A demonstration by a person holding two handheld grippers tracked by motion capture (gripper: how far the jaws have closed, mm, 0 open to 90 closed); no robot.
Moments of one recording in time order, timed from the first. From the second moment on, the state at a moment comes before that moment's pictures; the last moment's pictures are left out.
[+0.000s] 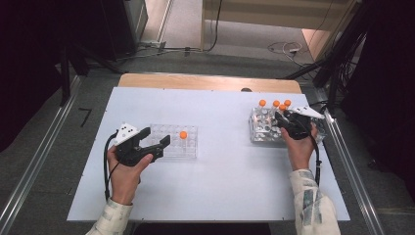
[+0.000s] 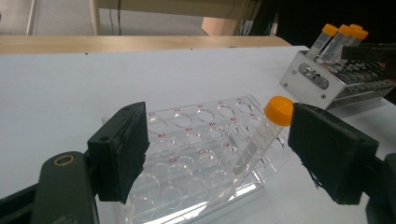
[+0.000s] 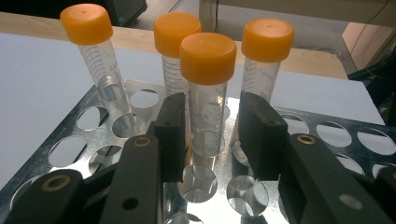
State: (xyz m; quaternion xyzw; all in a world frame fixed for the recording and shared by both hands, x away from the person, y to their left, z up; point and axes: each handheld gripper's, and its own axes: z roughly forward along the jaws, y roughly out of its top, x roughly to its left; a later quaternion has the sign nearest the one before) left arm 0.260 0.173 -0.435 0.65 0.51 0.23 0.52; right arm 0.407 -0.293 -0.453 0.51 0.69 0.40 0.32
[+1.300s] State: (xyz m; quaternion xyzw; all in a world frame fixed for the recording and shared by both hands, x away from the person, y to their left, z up) left arm 0.258 0.175 -0.433 0.65 0.51 0.23 0.51; right arm 0.361 -0.287 -0.386 0.45 0.69 0.47 0.33
